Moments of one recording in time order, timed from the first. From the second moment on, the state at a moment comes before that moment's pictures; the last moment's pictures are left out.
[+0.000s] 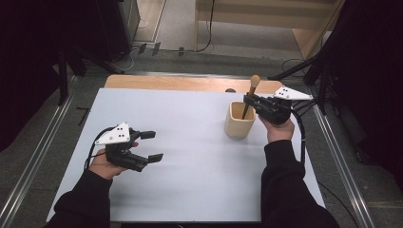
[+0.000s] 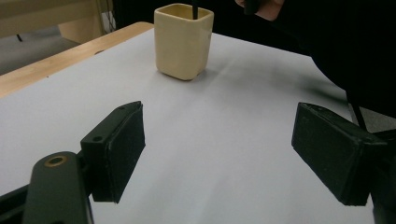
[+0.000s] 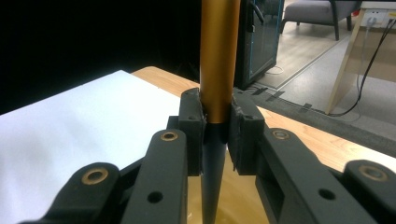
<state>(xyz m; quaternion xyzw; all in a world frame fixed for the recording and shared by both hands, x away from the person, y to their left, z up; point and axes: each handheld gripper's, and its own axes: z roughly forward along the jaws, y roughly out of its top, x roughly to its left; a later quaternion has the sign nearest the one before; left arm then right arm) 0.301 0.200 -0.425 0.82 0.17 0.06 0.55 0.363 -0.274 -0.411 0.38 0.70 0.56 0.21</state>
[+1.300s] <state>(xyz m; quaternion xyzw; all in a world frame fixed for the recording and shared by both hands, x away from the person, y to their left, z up) 0.305 0.214 -0.425 0.81 0.19 0.07 0.55 0.334 -0.274 -0.430 0.36 0.72 0.57 0.18</state>
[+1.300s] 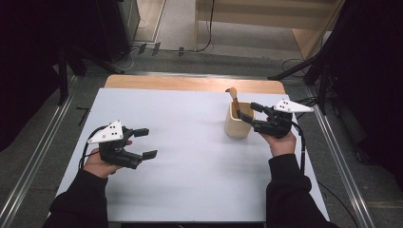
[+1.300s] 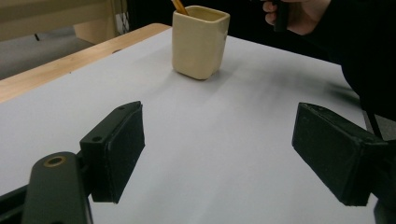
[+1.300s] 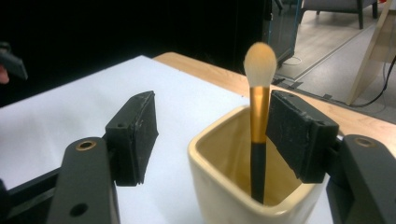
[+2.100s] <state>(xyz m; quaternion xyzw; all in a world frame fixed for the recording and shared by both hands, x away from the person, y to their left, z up) 0.305 0.222 -0.425 0.81 0.20 0.08 0.55 0.297 -0.250 -0.440 0.33 0.75 0.54 0.19</state>
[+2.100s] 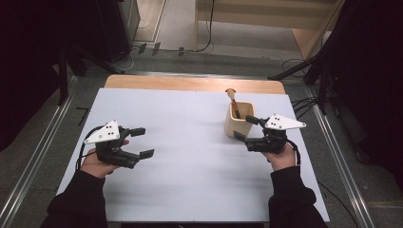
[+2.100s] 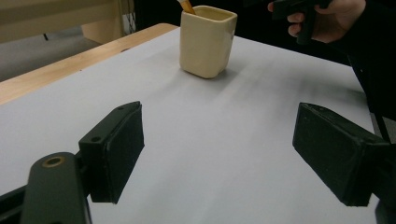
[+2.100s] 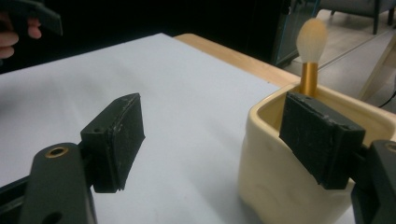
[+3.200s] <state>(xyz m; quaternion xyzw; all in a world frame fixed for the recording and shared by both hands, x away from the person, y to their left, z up) 0.296 0.240 -0.431 0.81 0.21 0.09 0.54 0.253 -0.255 -0.456 0.31 0.76 0.55 0.17</state>
